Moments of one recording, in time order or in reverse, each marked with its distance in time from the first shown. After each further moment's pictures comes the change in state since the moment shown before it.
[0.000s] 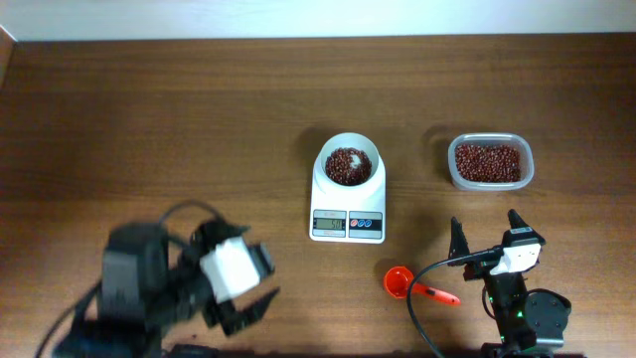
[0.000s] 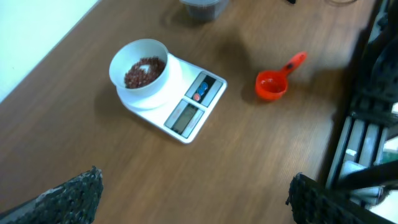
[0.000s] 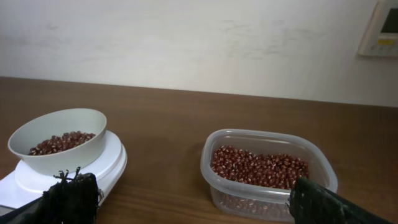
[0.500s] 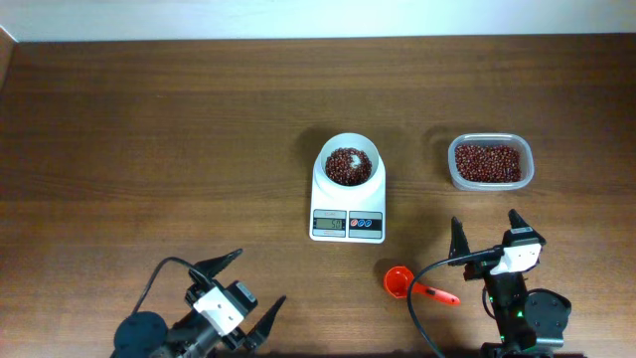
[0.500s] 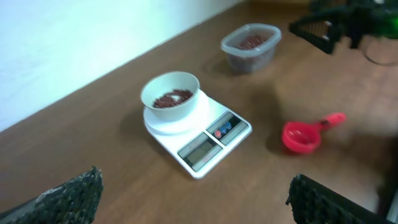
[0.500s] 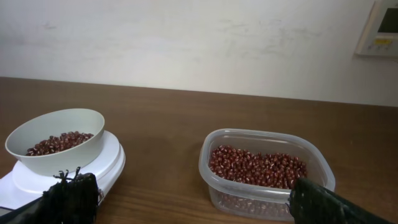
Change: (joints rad) left arm 0.046 -0.594 -0.506 0.383 0.008 -0.397; right arm -0.001 0.000 0.000 0.000 0.003 0.000
